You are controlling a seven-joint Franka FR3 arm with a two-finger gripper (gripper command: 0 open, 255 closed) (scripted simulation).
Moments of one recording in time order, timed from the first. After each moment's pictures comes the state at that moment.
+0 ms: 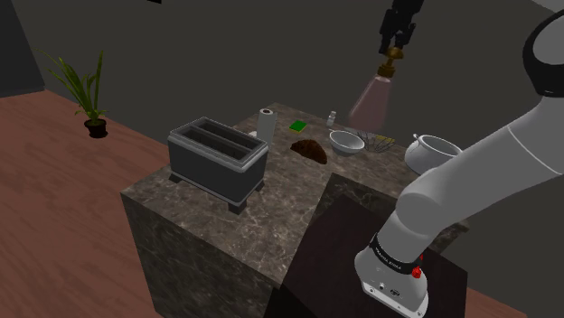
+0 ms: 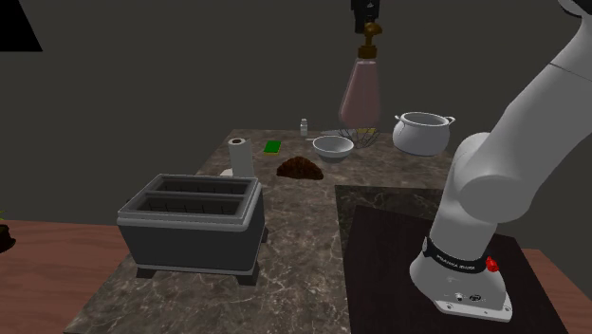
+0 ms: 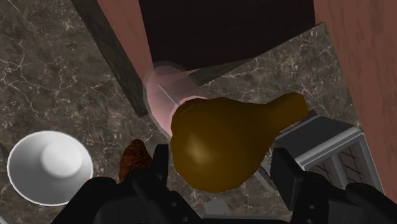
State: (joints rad) arm -0.18 -0.37 -0.35 -1.61 -0.04 1.11 -0.28
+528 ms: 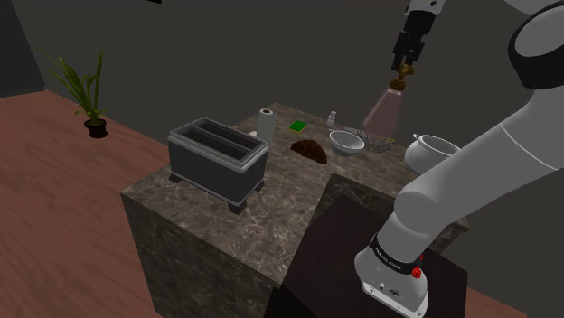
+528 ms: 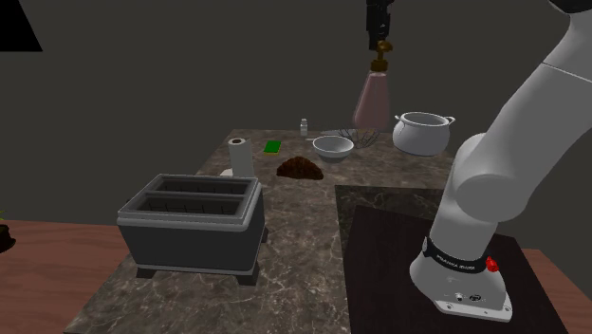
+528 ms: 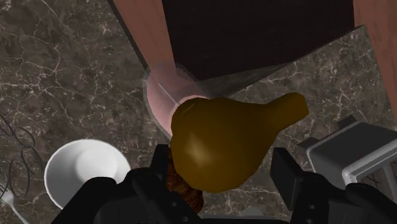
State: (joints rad) arm -0.22 -0.32 -0.51 -1.66 -0.10 1.21 -0.50
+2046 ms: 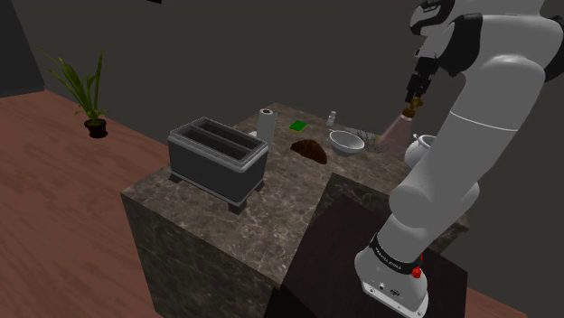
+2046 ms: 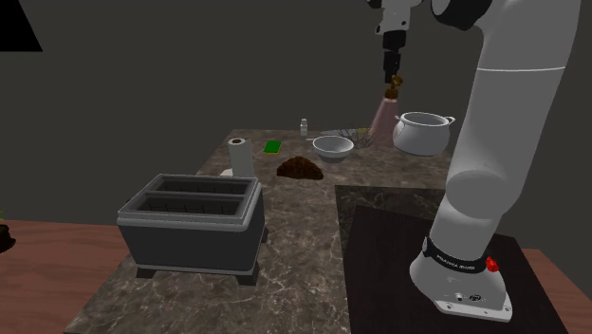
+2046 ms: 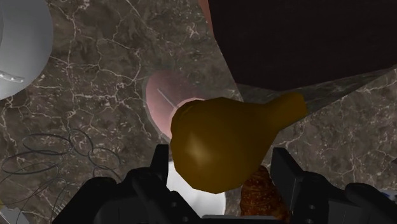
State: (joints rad) arm -0.38 0.10 -0.83 -1.59 0.04 1.49 -0.99
